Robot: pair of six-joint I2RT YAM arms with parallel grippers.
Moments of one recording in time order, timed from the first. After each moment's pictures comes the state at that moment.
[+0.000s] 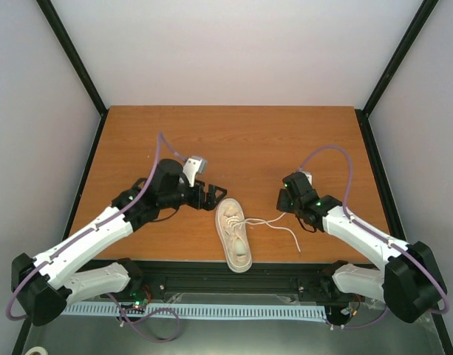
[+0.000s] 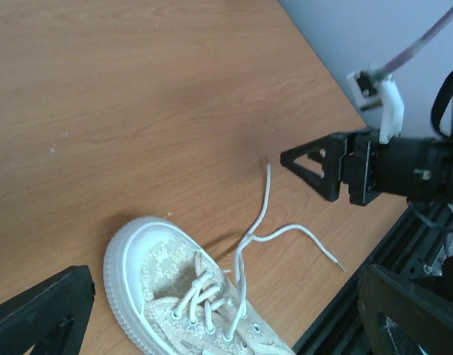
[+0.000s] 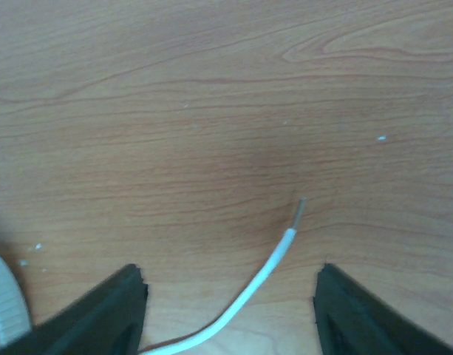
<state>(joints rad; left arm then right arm) -0.73 1.03 0.84 -0.37 0.19 -0.46 0.55 1.14 0.65 -0.45 0.24 0.61</state>
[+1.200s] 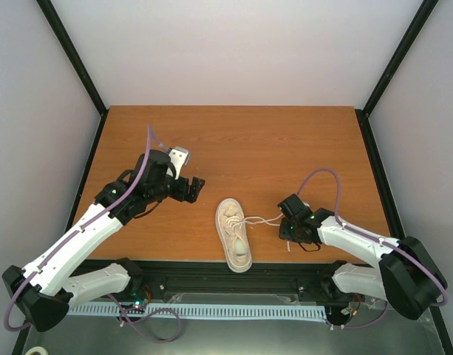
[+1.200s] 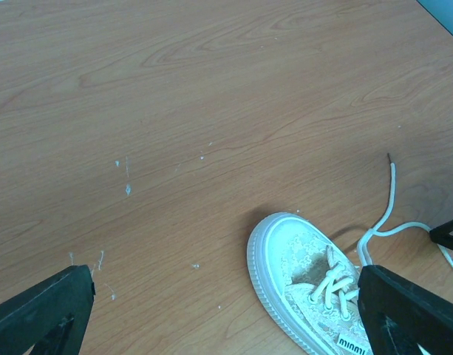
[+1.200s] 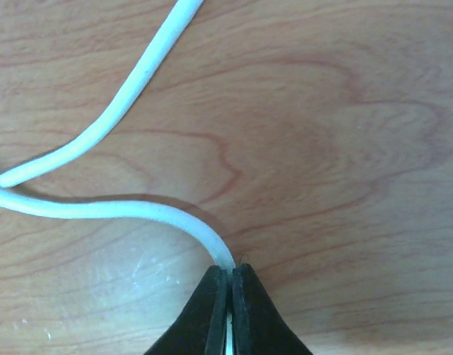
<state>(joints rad) -0.64 1.01 1.04 -0.70 -0.04 -0.22 0.62 1.16 0.48 -0.59 0.10 0.78</state>
